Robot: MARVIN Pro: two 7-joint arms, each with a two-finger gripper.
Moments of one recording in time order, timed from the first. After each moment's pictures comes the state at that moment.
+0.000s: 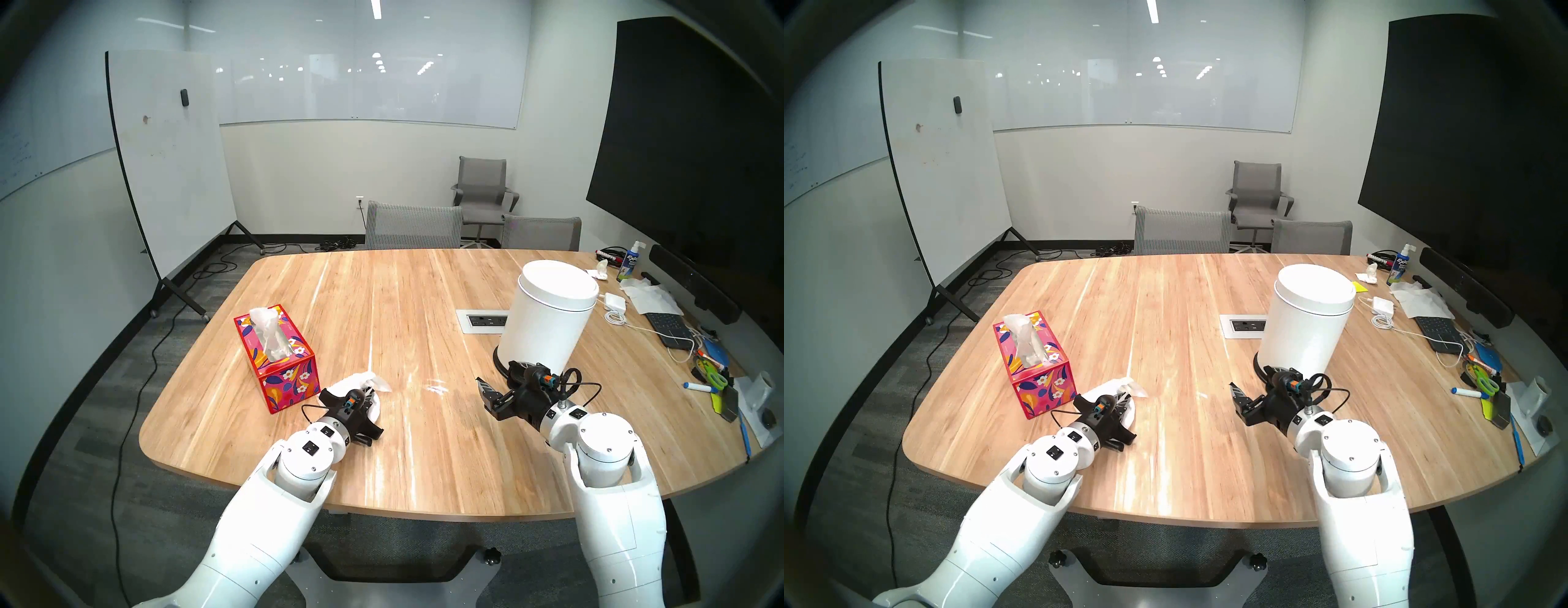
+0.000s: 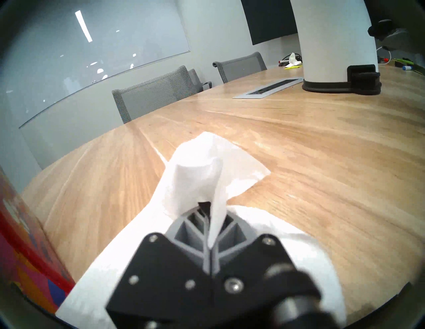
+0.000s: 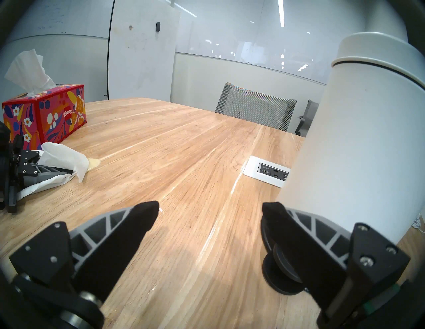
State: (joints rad) left arm 1.55 -1.41 -1.26 -1.43 0.18 0.10 -0.14; right arm -1.73 -1.40 1.73 -1.80 -0.13 0.23 0.55
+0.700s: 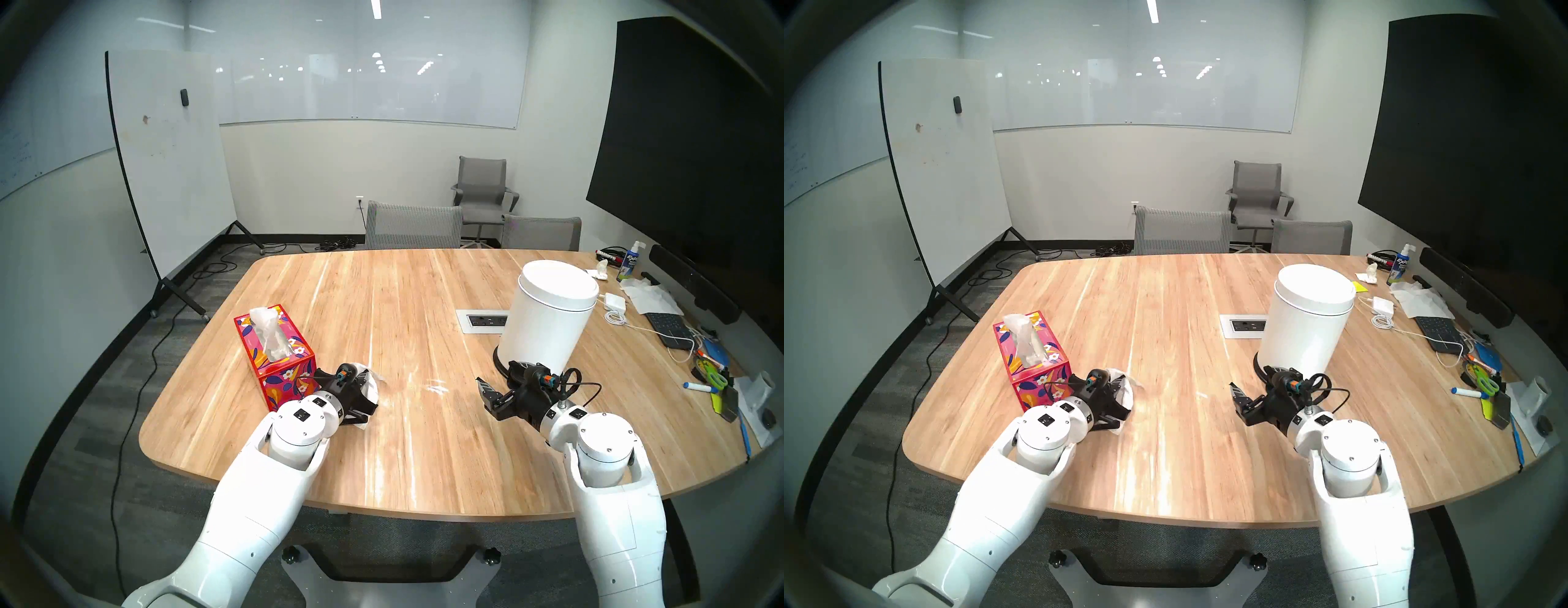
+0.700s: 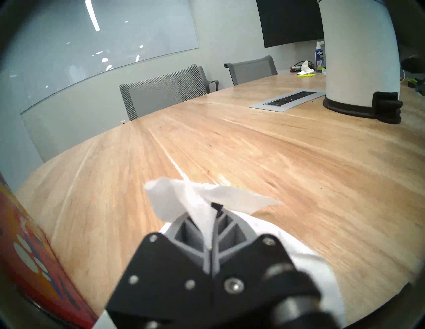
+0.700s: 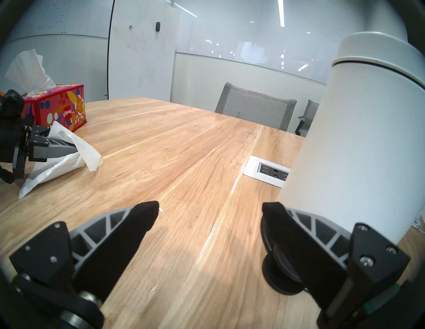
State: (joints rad) left arm 1.51 -1.38 -1.32 -1.50 0.12 0.19 -0.23; right arm -1.73 -1.40 1.73 -1.80 -0.13 0.23 0.55
